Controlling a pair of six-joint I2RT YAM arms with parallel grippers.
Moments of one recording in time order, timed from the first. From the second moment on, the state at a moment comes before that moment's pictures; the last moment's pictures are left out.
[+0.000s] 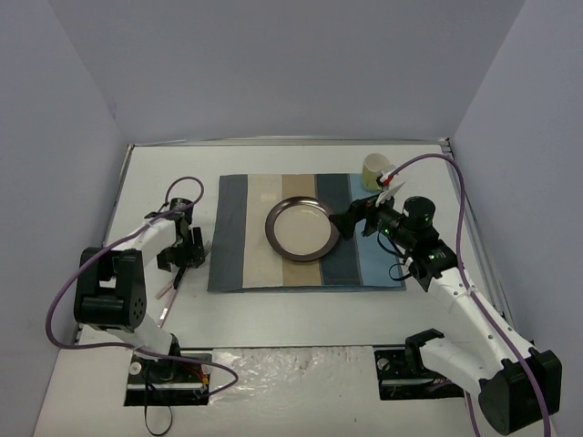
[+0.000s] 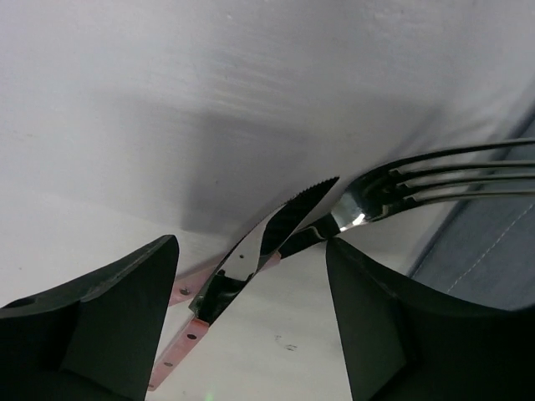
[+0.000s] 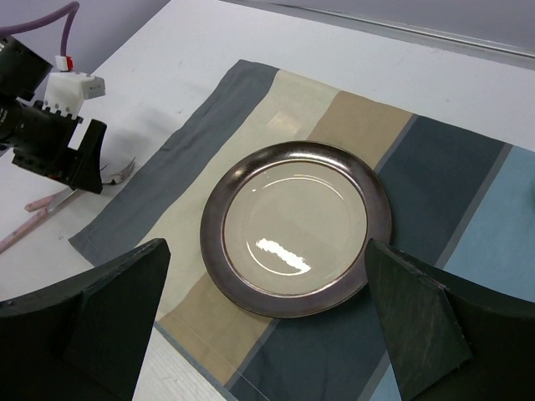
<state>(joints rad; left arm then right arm) -0.07 1.59 0.92 -0.67 -0.20 -0.30 0.32 0.97 0.70 0.08 -0.38 0.17</state>
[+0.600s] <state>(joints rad) 0.04 1.88 1.26 -0.64 -0.17 -0.25 0.33 0.97 0.70 0.07 -0.37 0.17</state>
